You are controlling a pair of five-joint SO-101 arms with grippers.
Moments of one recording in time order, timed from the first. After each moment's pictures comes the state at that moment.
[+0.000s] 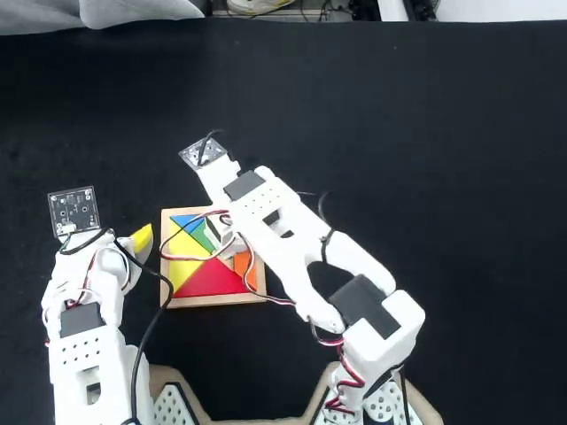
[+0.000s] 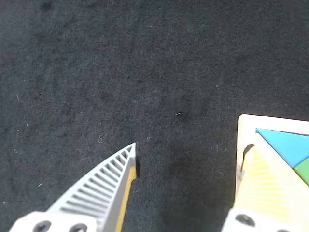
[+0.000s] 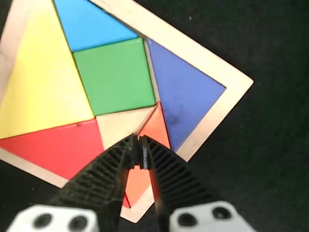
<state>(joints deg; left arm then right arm) -22.9 -68.8 88.0 31.1 -6.5 -37.4 12.7 15.7 64.4 -1.5</state>
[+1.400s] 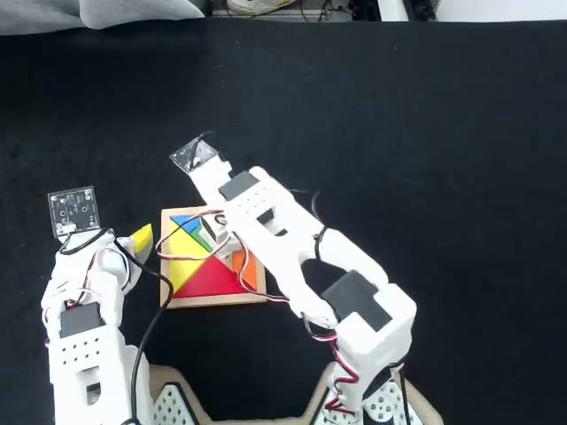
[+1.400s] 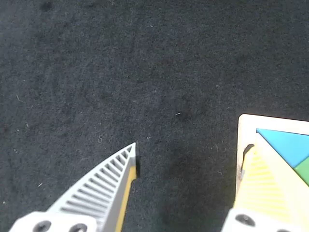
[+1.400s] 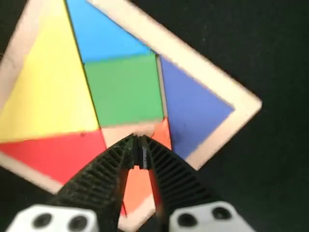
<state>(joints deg) -22.9 -68.8 88.0 31.1 -6.5 -38.0 15.3 12.8 65.8 2.1</state>
